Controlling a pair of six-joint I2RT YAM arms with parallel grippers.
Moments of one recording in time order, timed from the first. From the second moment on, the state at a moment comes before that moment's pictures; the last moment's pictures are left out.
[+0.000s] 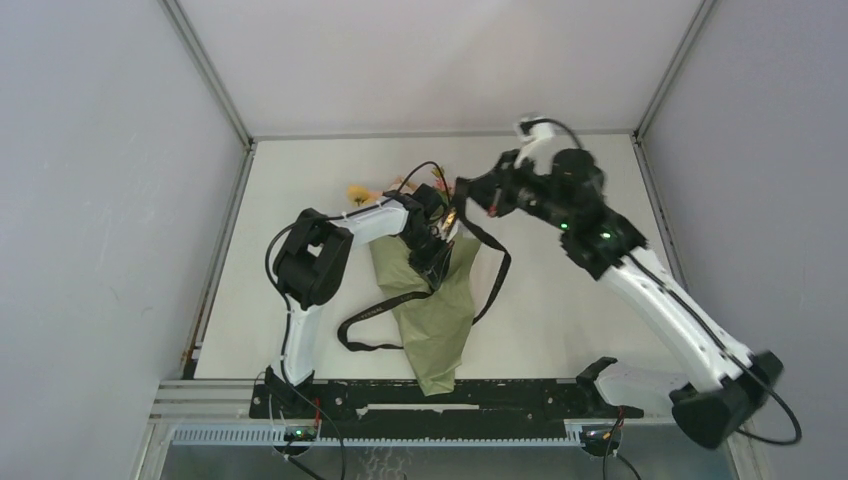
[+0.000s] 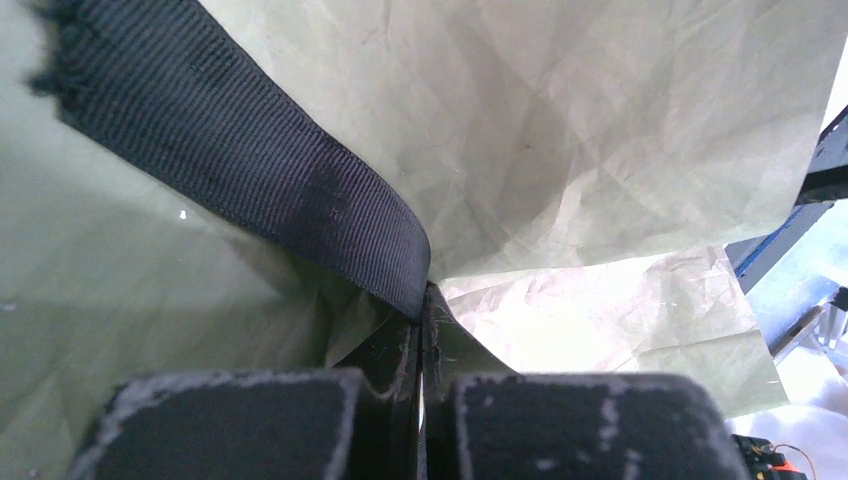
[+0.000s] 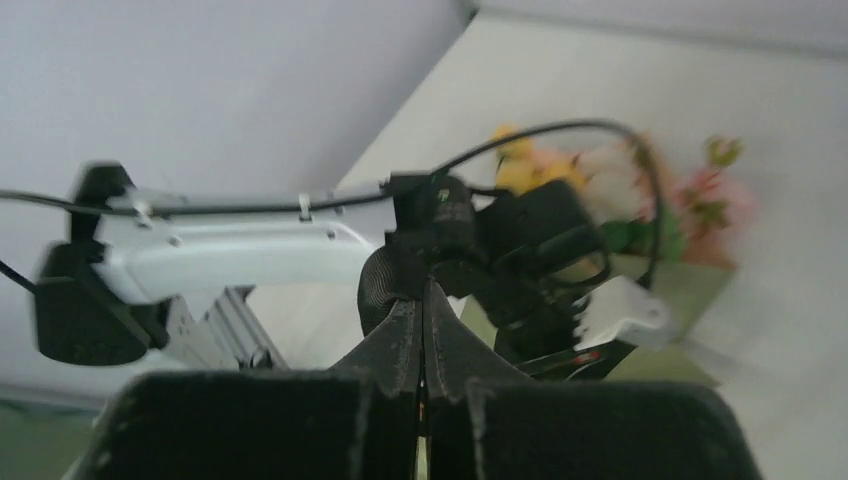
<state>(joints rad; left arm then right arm) -0.62 2.13 1.52 -0.81 0.53 0.10 0.53 1.07 1.25 -0.28 -0.25 0.47</state>
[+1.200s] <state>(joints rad) -0.56 1.53 1.23 -0.82 0.75 0.30 0.57 1.89 0.98 0.33 -0.49 0.82</state>
